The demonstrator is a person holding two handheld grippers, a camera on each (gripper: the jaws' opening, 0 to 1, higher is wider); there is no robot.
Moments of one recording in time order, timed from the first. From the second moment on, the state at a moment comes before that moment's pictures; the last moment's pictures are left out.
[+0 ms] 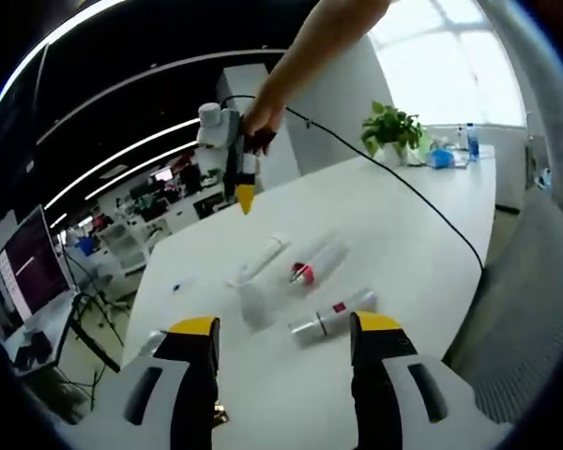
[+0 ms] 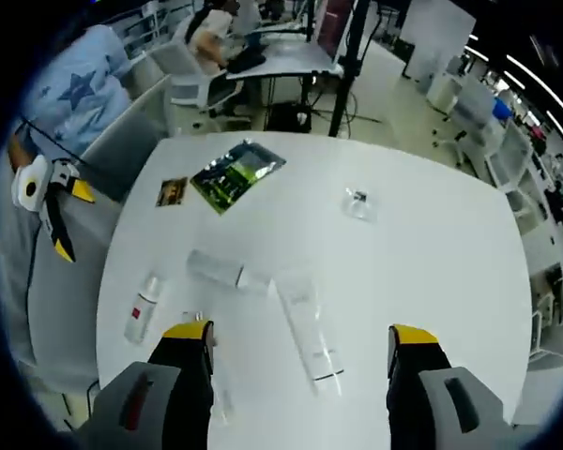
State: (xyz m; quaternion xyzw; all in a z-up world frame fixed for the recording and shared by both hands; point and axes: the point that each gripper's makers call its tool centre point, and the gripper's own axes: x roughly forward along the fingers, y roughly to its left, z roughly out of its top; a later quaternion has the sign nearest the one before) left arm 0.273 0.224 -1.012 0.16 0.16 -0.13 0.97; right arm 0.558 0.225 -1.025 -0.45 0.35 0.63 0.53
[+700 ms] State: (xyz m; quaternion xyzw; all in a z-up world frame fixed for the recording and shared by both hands) left arm 0.271 0.227 -1.022 0.17 0.18 -0.13 0.96; right arm 0.578 0.217 -1.121 -0.53 0.37 0.63 0.43
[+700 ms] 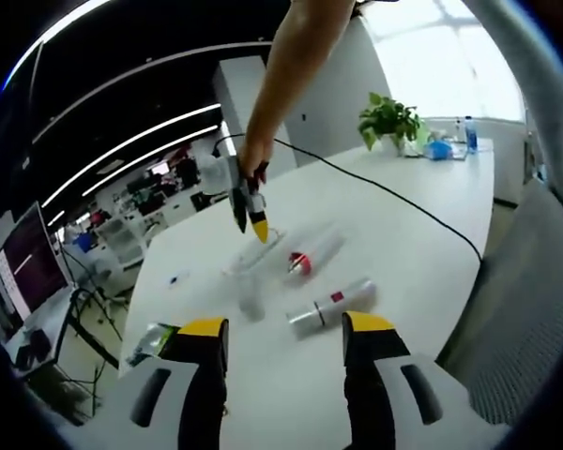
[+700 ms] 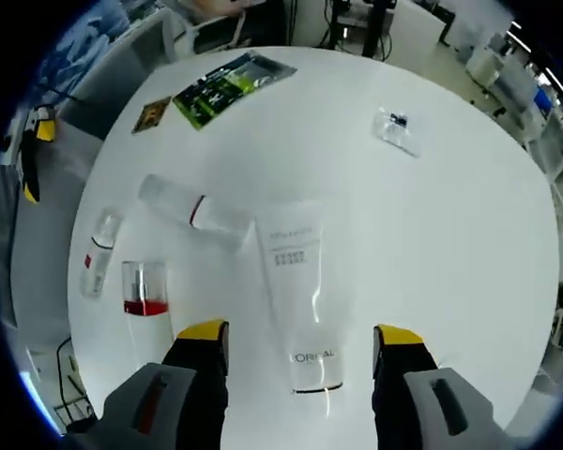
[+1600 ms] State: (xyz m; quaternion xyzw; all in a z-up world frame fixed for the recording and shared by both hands) left arm 0.272 0.220 -1.025 0.14 0.17 -0.14 0.97; right arm 0.588 0.215 -1.148 -0.54 0.38 0.62 0.43
